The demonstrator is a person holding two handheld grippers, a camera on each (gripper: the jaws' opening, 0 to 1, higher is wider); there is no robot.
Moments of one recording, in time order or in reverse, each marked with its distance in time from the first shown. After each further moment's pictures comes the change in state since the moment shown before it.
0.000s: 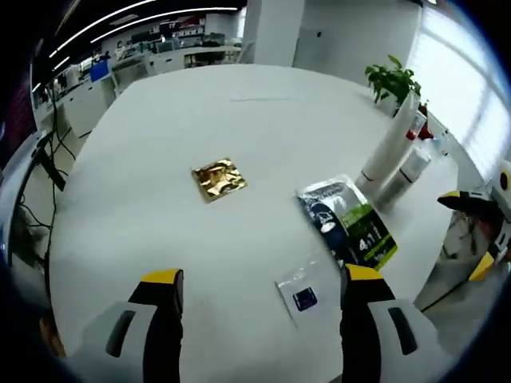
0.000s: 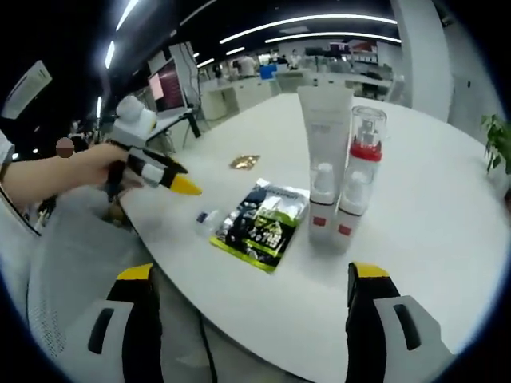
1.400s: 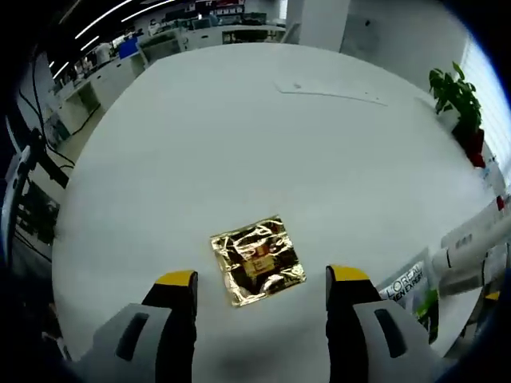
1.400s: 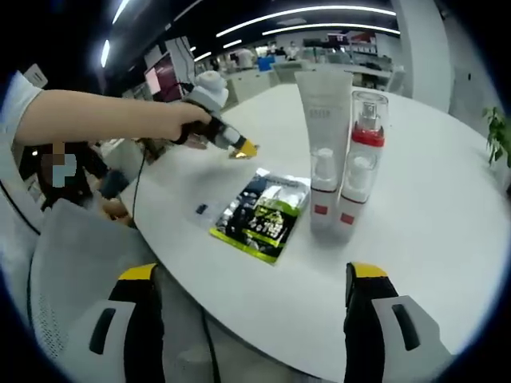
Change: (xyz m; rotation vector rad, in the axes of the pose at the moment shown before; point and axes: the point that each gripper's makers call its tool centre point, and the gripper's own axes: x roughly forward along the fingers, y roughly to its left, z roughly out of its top) left arm 0.080 0.031 0.060 -0.111 0.120 0.205; right arm 0.003 0.001 -0.012 0.023 0.053 0.012
